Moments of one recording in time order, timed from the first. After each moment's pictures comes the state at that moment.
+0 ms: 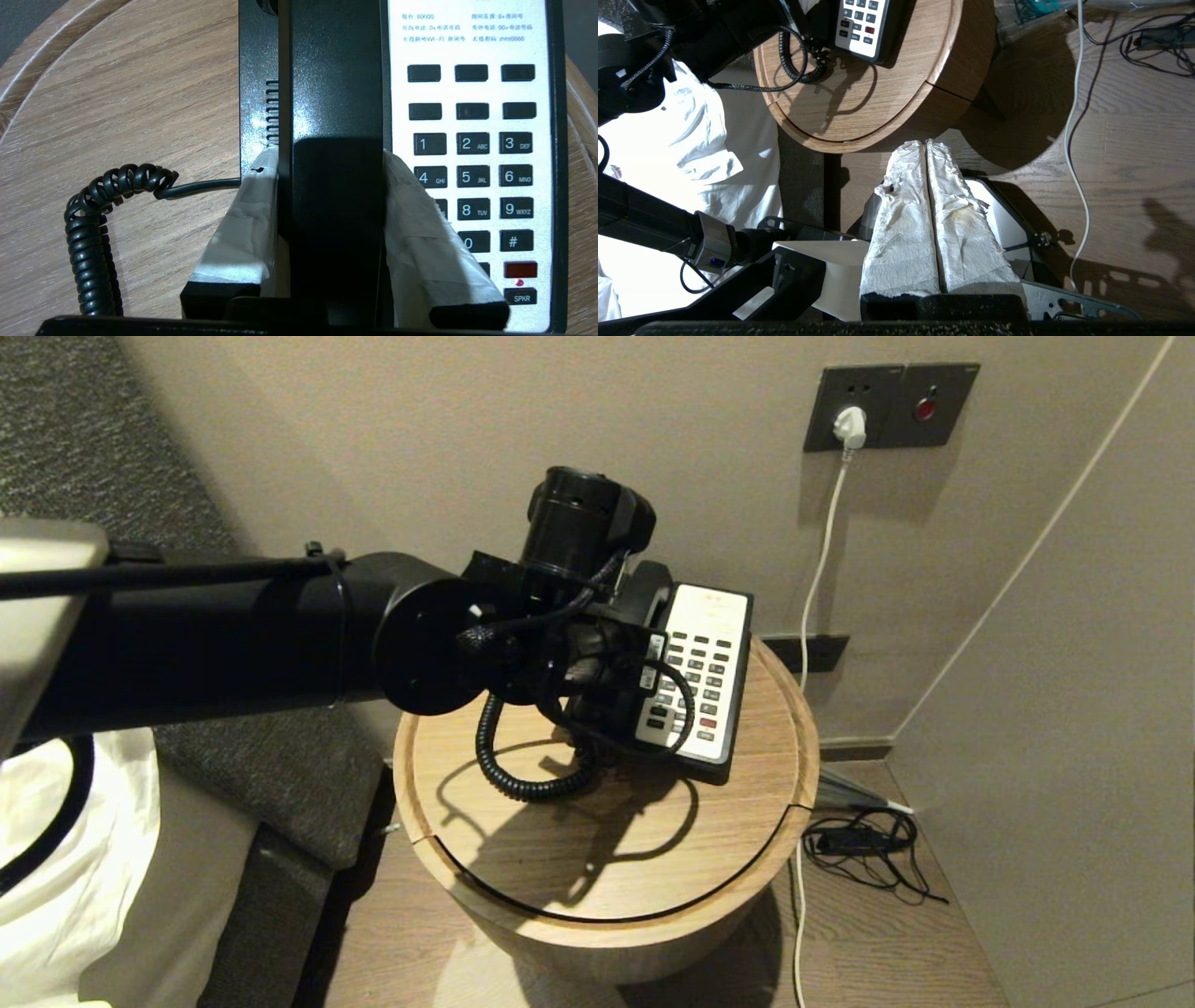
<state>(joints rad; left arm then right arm) -0.78 1.97 -1.66 0.15 0.35 -0.13 0.37 1.06 -1.58 1.02 0.16 0.48</state>
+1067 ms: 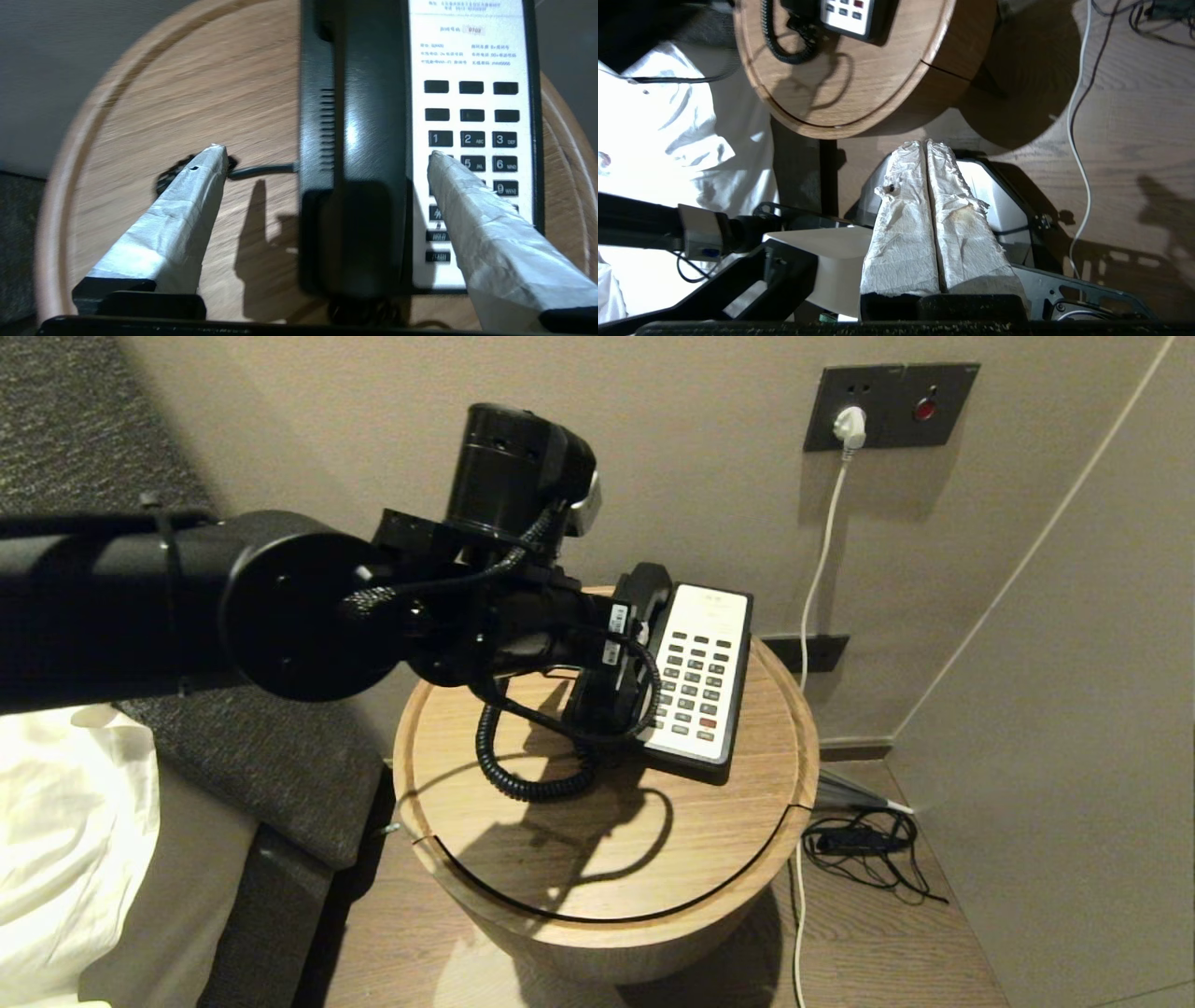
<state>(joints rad) -0.76 1.84 -1.58 0.15 0.36 -0.12 0.37 1.08 -1.51 1.00 0.18 0.48</state>
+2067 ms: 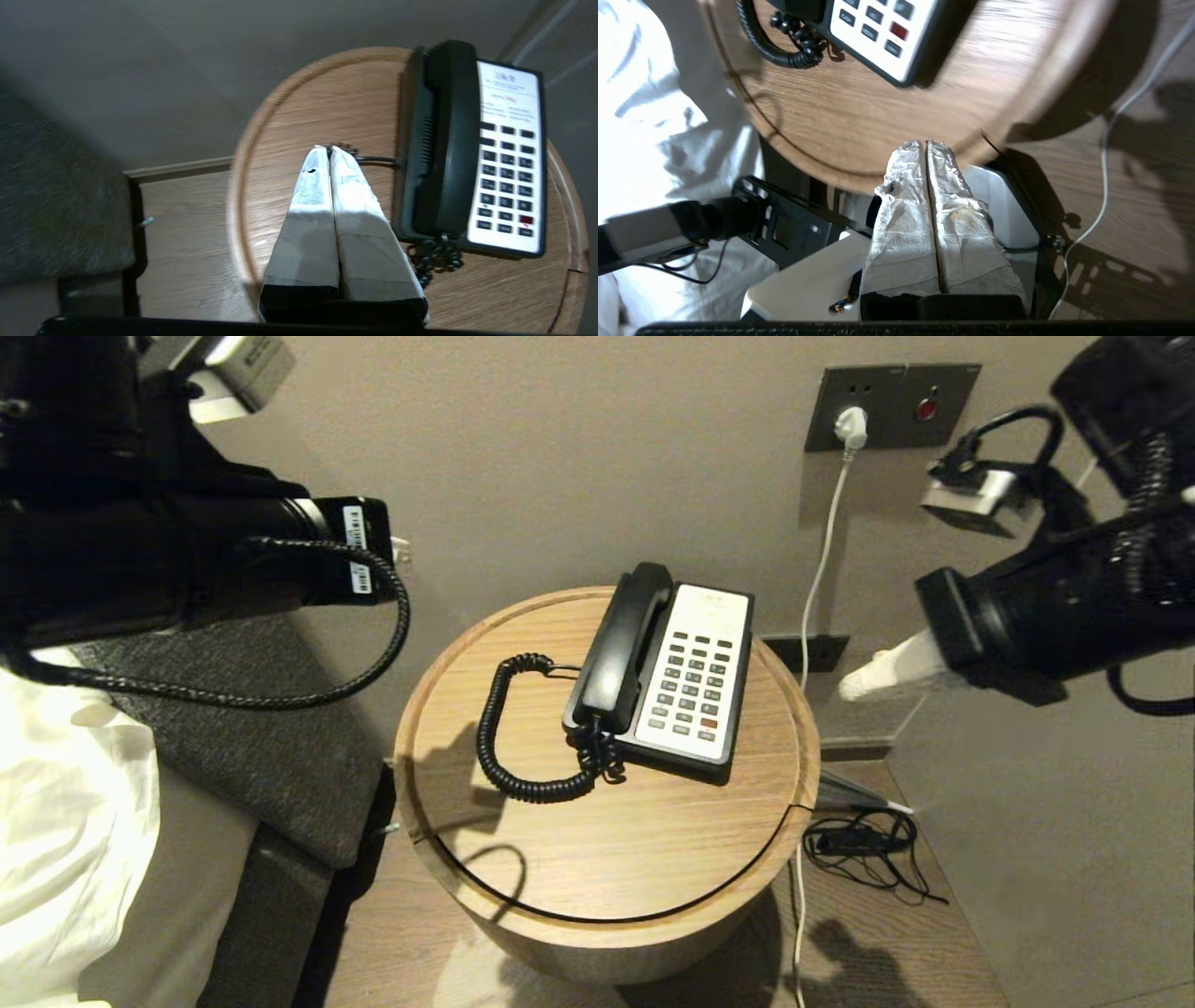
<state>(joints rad) -0.56 1.42 -1.34 0.16 0.27 -0.14 0.50 1.61 -1.65 0.83 0.24 0.41</state>
